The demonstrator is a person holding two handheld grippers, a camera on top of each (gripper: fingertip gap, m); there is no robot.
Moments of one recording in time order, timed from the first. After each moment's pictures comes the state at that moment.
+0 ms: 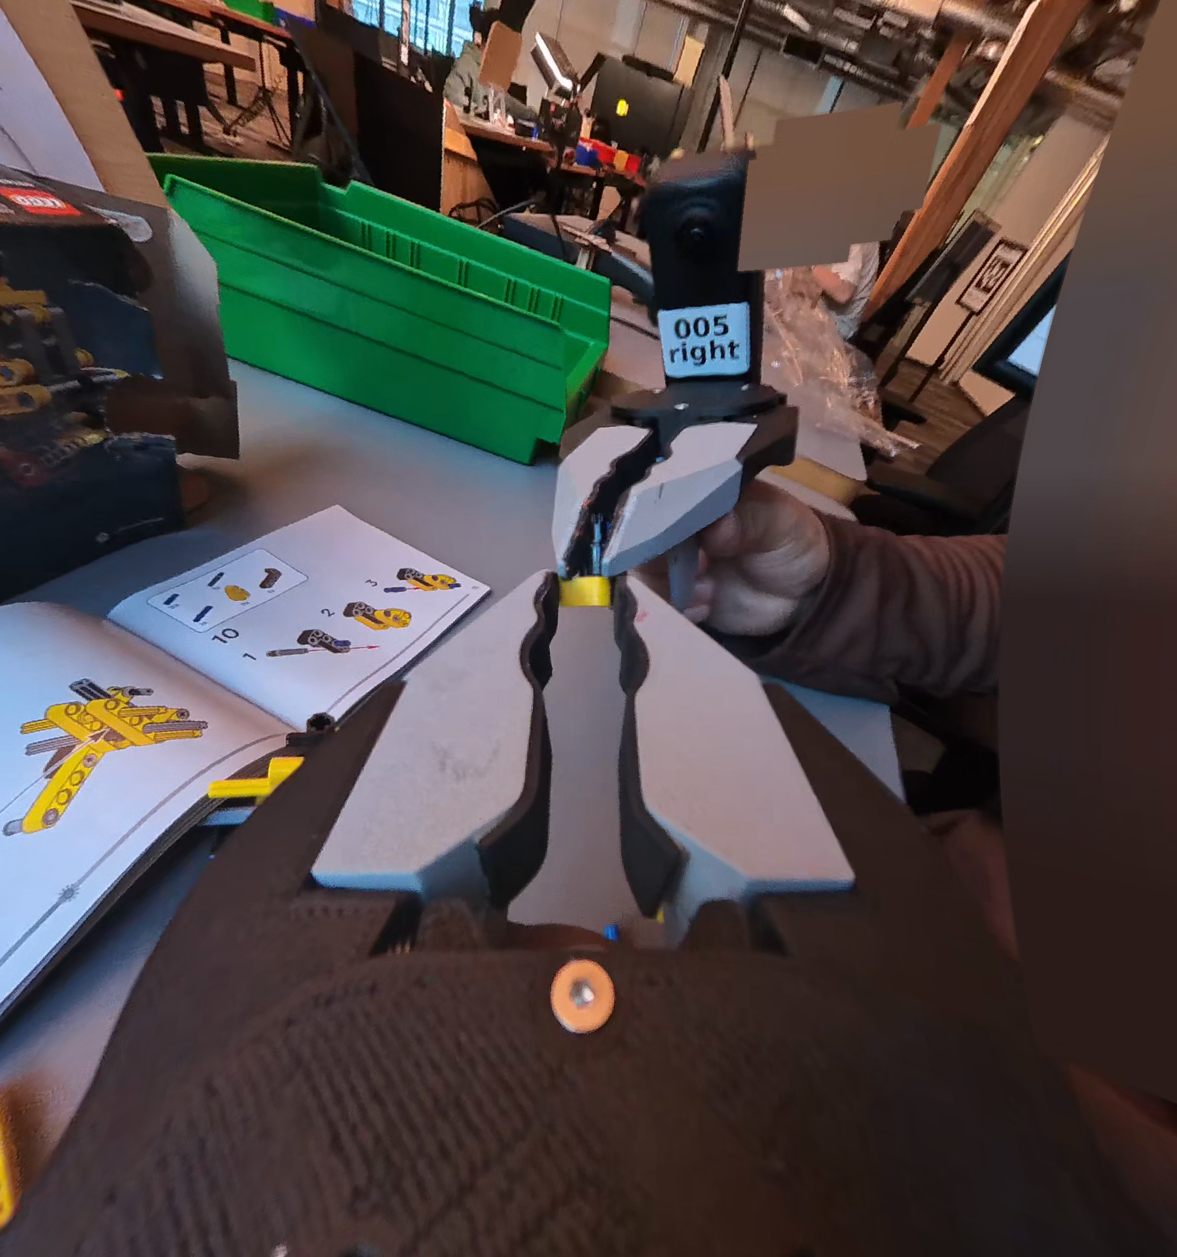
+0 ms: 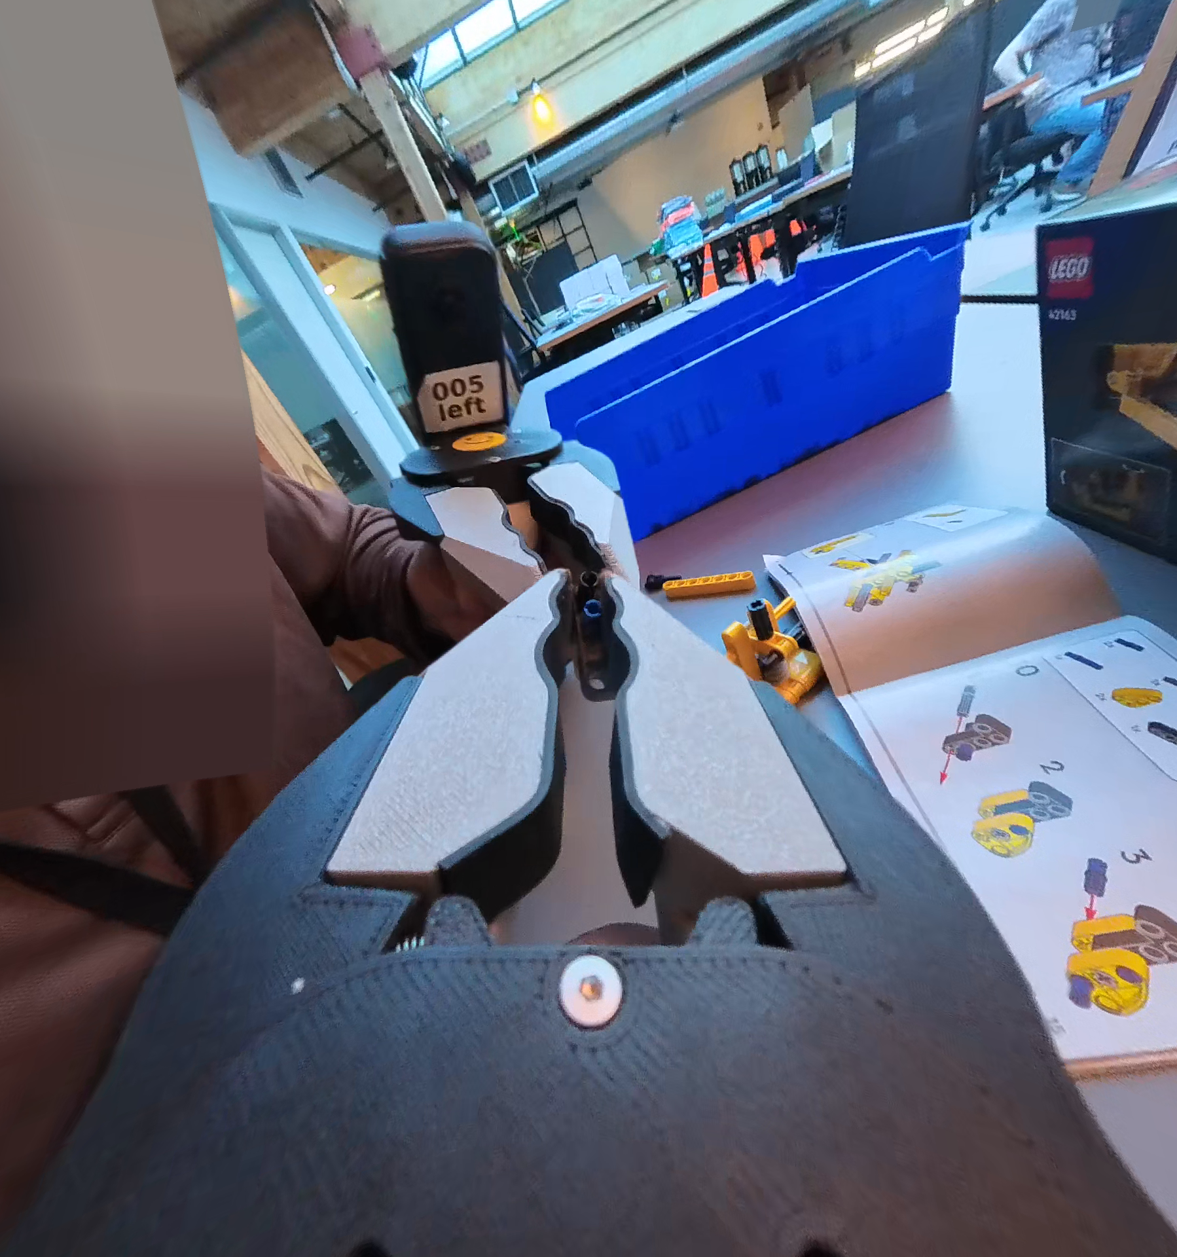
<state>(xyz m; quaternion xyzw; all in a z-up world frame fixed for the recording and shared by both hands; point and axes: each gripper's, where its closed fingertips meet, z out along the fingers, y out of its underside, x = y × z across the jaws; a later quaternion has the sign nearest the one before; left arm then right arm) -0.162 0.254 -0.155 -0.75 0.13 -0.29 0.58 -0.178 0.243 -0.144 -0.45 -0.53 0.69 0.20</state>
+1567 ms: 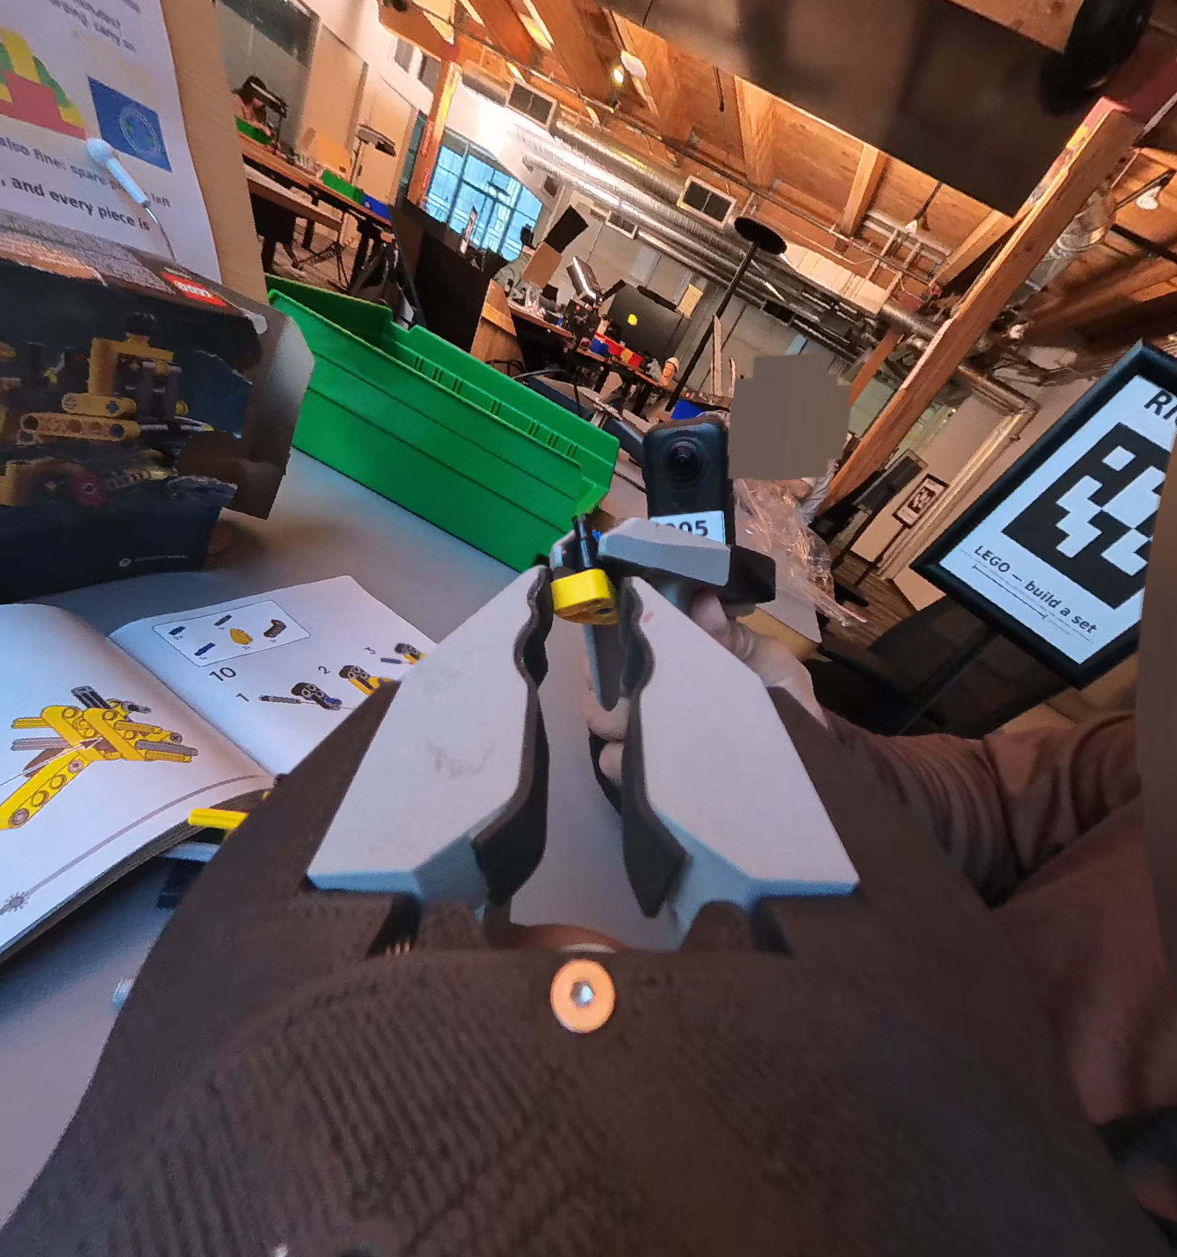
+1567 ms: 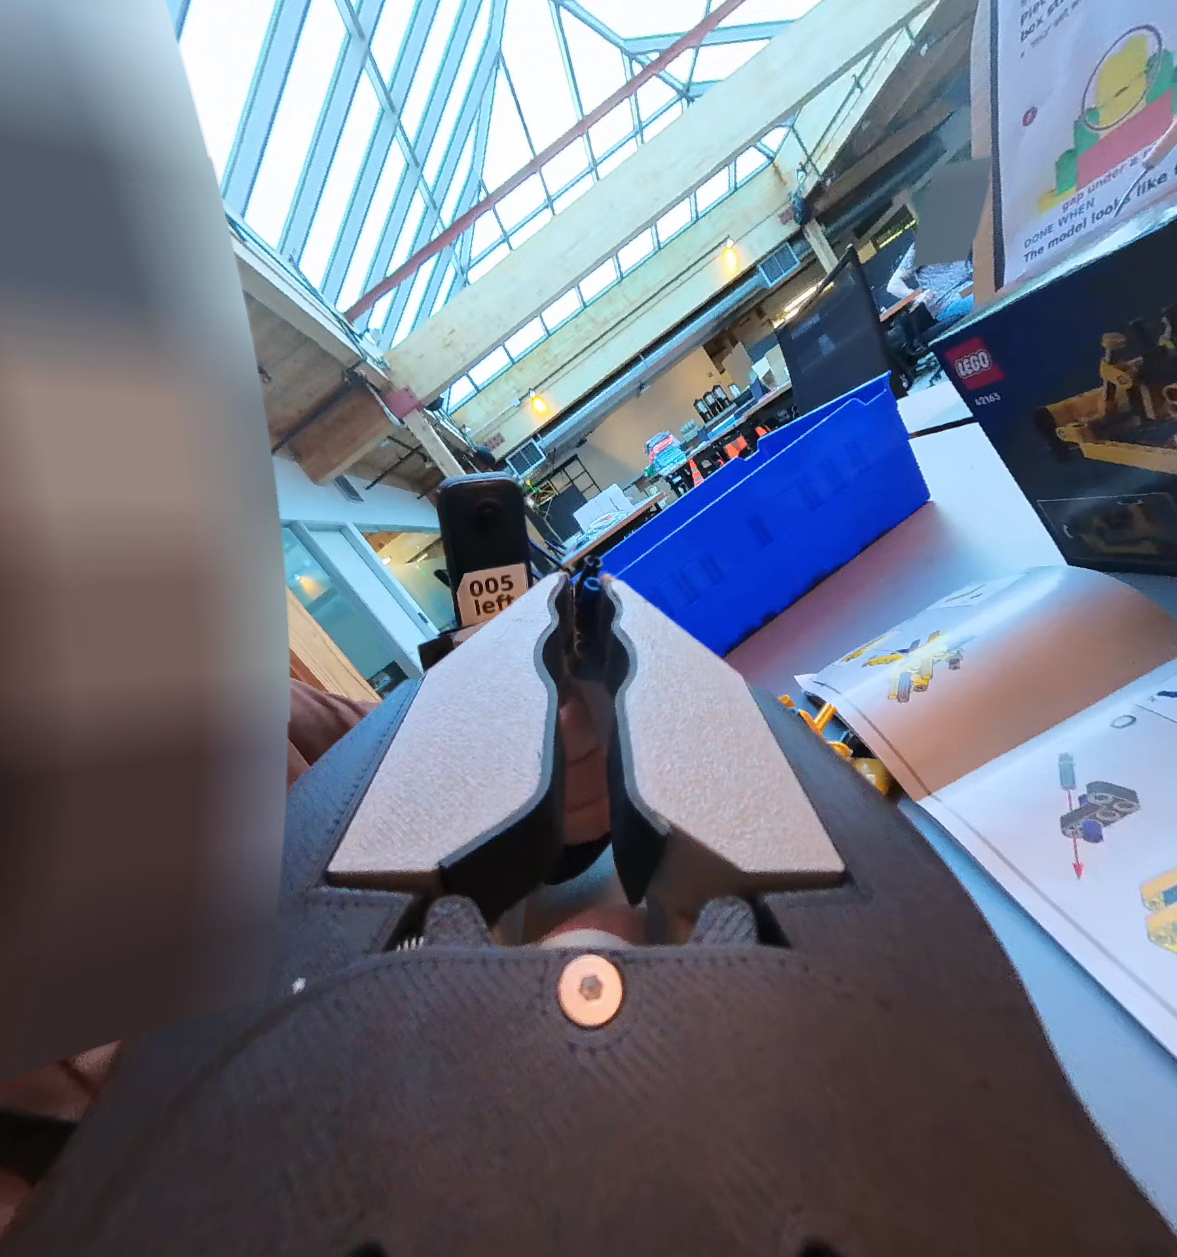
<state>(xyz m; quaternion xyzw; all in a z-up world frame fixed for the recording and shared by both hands) -0.179 0.263 -0.127 -0.69 0.02 -0.35 0.64 -0.199 0.254 -0.114 -0.47 -0.35 0.78 0.21</state>
